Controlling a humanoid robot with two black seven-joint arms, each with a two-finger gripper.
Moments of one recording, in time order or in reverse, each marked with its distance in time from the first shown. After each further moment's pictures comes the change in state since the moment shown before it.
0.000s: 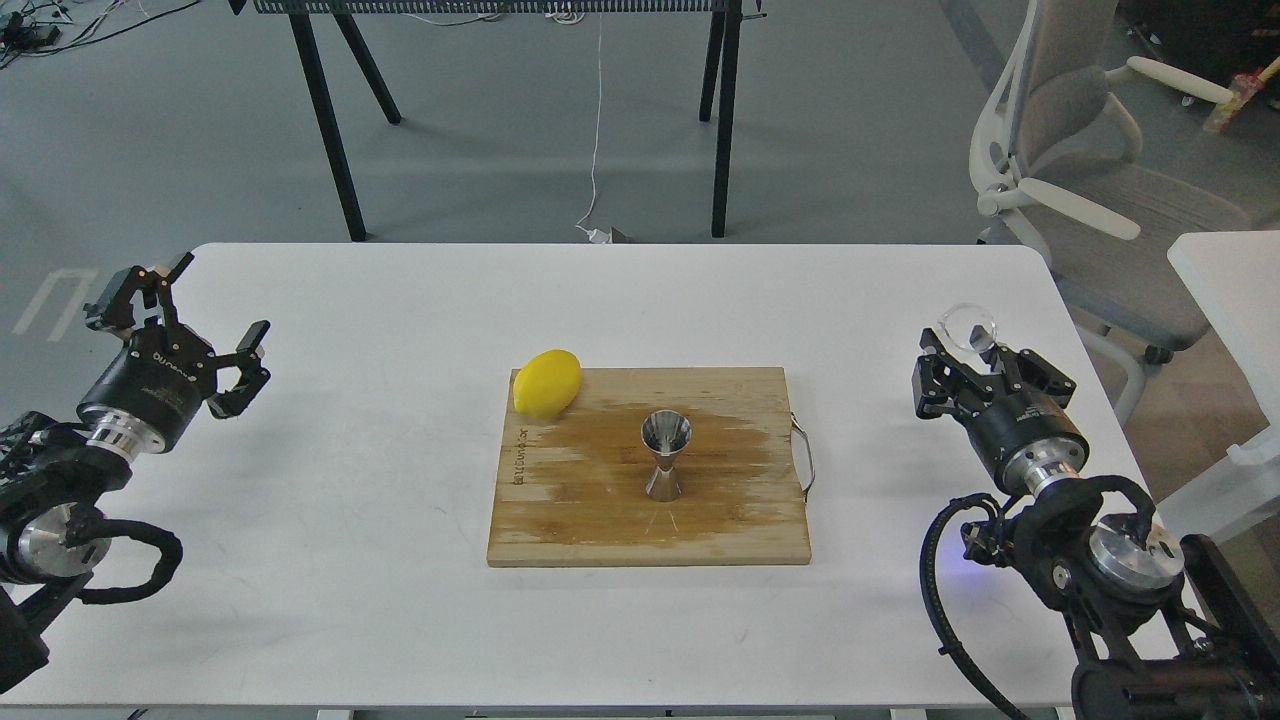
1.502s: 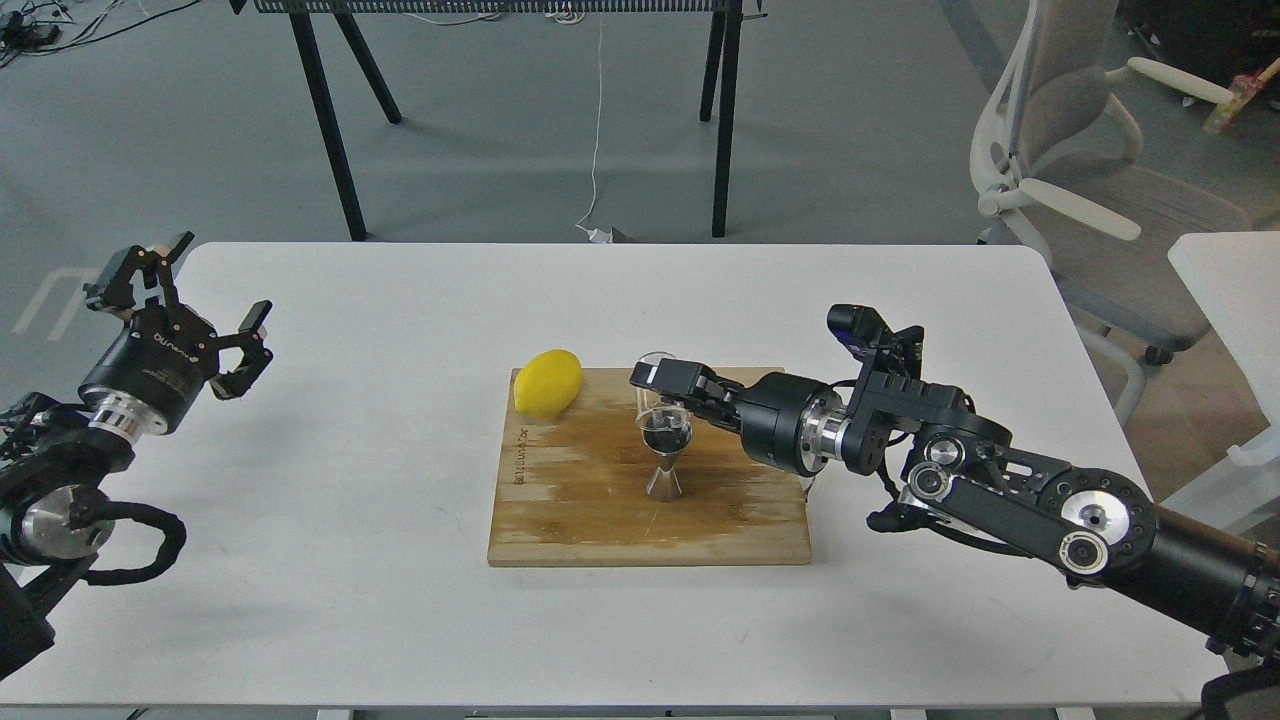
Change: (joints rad) left arm -0.032 -0.003 0.000 0.000 -0.003 0.000 0.000; right arm 0.707 -0.266 -1.084 -0.021 -1.475 0.274 -0.022
